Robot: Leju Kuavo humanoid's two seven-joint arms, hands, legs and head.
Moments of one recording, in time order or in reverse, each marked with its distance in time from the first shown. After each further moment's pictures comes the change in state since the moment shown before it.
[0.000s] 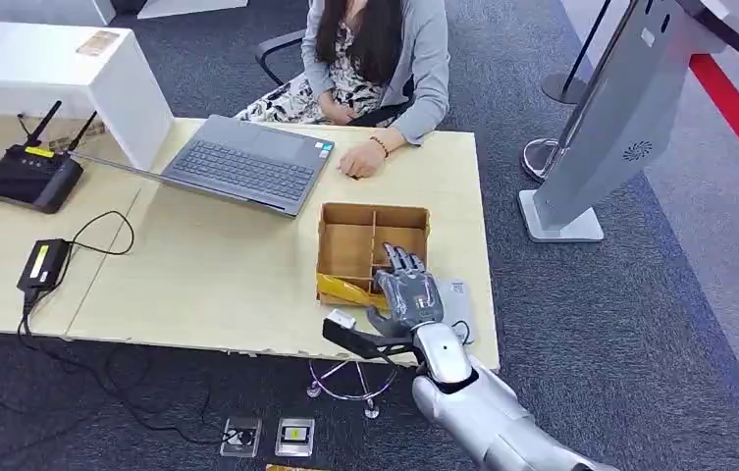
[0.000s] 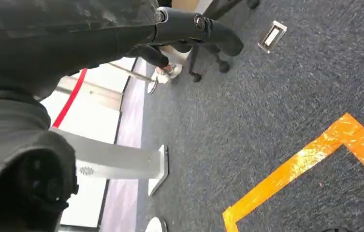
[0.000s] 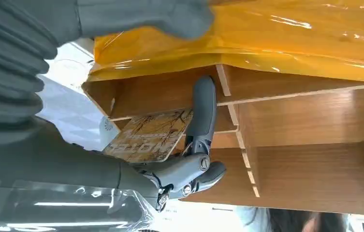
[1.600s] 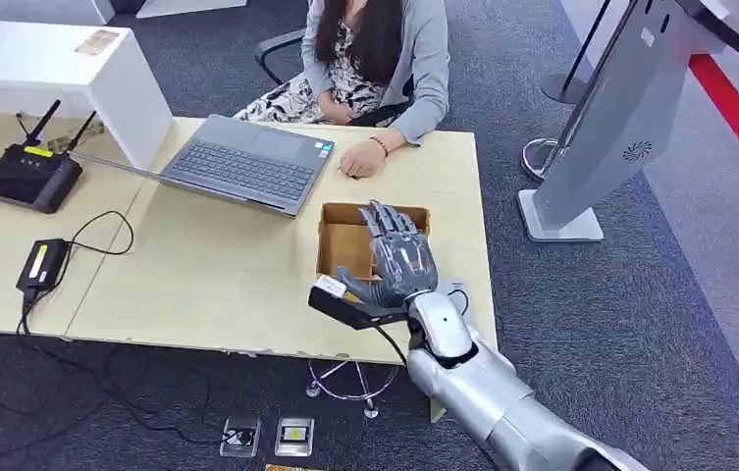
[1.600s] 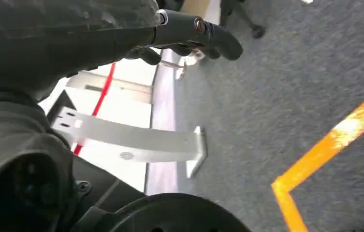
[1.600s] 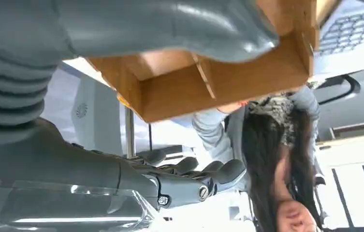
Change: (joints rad) left arm -0.039 -0.141 -0.040 -0.034 0.067 0.000 0.105; right arm -0.081 -0.019 0.015 -0.153 -0.076 0.004 -0.018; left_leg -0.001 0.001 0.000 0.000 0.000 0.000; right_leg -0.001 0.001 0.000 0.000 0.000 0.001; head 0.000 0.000
